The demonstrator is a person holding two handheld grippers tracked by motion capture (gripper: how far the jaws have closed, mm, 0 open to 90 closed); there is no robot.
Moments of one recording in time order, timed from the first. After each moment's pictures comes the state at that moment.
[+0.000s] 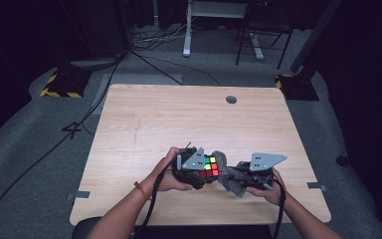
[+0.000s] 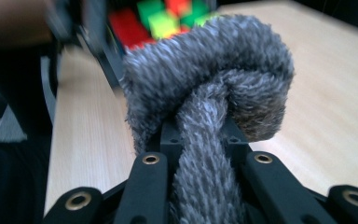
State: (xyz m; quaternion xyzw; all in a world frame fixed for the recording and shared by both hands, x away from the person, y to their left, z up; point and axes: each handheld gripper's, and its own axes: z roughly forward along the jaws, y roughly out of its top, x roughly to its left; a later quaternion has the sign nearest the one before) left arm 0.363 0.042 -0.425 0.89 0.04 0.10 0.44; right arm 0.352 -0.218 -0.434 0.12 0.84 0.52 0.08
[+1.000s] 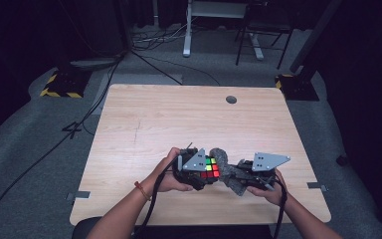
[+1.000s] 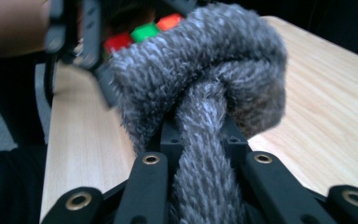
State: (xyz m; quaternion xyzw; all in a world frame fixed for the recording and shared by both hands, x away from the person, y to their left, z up) left arm 0.357 0.039 -0.421 0.89 0.02 0.10 0.45; right arm 0.349 -0.218 -0.428 0.13 0.83 0.53 0.10
